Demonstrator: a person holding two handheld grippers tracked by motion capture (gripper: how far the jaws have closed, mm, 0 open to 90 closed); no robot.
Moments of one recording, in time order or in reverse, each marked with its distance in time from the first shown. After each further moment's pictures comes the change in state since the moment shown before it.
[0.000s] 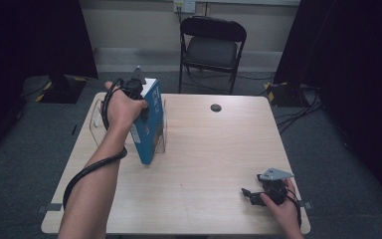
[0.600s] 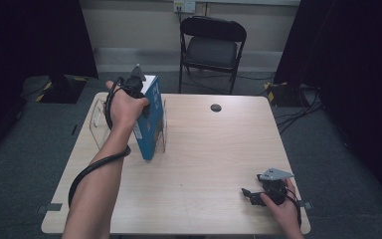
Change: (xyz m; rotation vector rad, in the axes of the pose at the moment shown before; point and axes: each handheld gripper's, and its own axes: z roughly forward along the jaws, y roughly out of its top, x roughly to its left) left arm 0.001 0.006 0.004 -0.090 0.012 -0.033; right arm 0.000 0.000 0.000 0.001 0.001 0.002
